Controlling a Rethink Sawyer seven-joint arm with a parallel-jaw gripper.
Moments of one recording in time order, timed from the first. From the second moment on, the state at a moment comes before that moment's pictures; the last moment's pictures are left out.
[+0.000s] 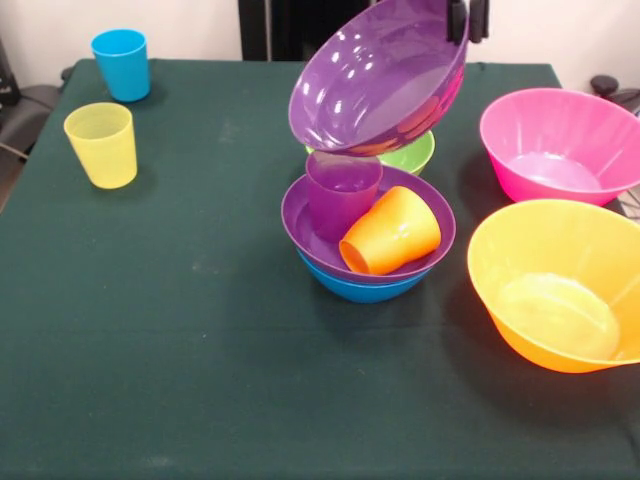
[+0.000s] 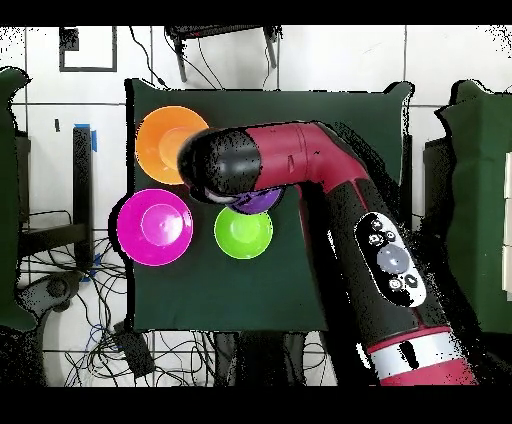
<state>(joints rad) -0.54 -0.85 0.63 1.61 -0.29 0.90 1.99</state>
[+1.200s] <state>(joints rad) -0.60 -0.79 0.63 1.61 -0.31 0.90 1.99</state>
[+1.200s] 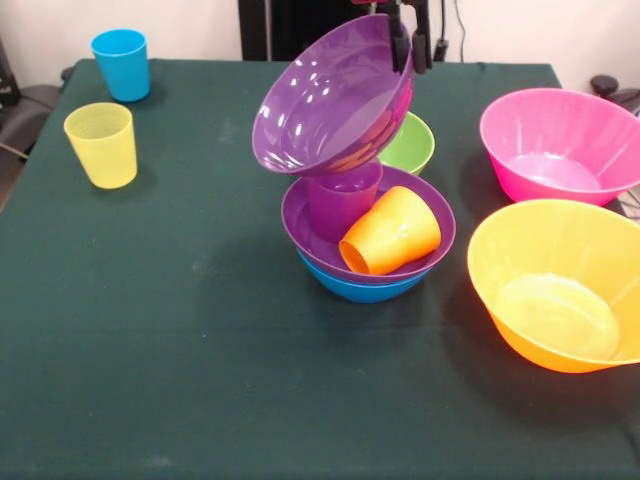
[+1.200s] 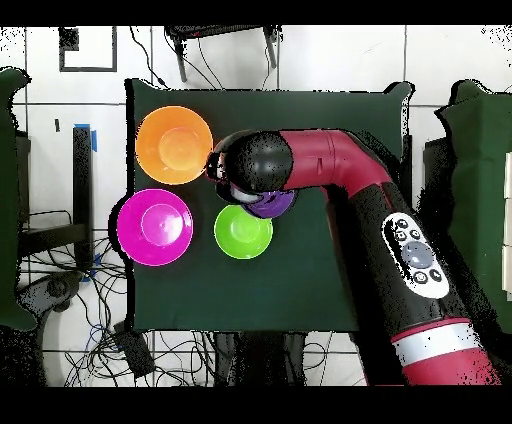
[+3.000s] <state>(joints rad) -0.57 -0.73 0.63 1.59 -0.35 0.90 1.99</state>
